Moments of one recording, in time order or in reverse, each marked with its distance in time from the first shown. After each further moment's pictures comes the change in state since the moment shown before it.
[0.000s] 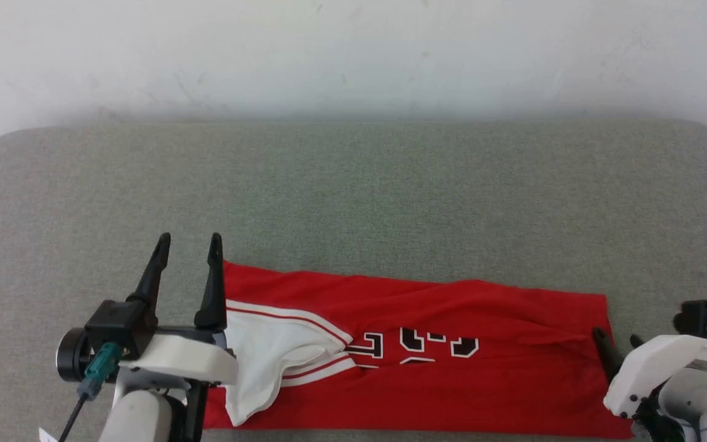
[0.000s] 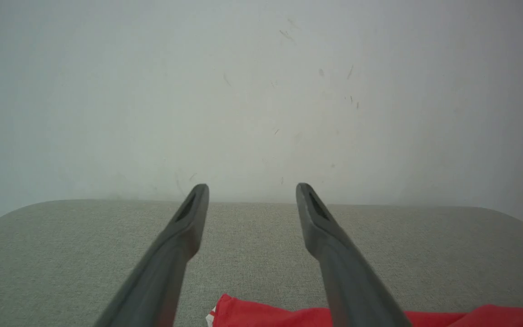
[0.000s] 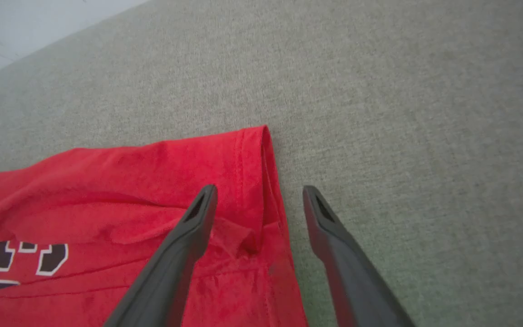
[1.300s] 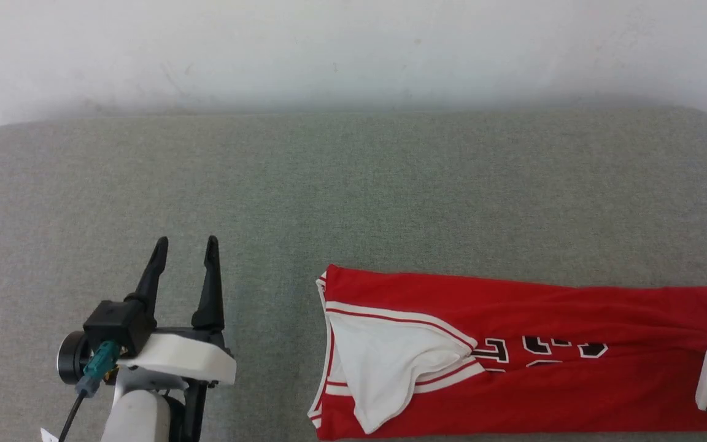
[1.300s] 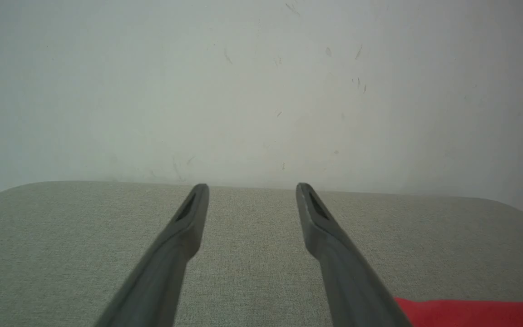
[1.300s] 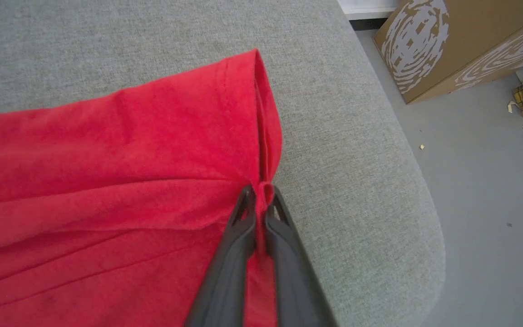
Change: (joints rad) left arm -0.019 -0.090 0.120 0.069 0.089 -0.098 0.000; right arm -0.086 -0.014 -0.306 0.015 -0.481 0.001 0.136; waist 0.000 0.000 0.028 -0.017
